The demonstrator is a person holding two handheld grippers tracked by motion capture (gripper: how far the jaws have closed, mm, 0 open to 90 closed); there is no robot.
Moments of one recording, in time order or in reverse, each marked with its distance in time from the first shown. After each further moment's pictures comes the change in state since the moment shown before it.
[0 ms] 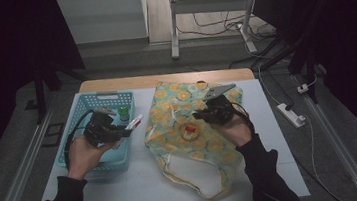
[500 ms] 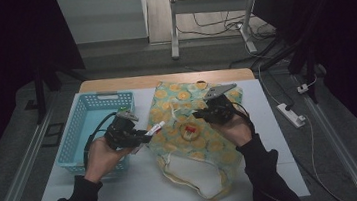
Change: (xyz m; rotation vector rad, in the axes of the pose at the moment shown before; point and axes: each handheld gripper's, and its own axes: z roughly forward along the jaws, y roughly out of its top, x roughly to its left) left arm -0.043 0.022 0.028 0.026 -0.096 0.107; right arm 0.001 0.001 -0.002 -0.014 -0.004 -0.005
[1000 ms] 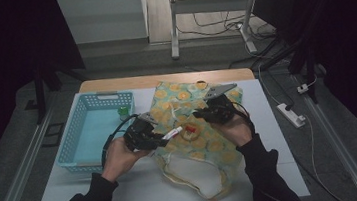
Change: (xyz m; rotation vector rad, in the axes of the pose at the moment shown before) left arm -0.021 0.019 0.036 0.029 -0.060 0.054; right arm 0.000 0.001 -0.001 -0.007 -0.005 -0.001
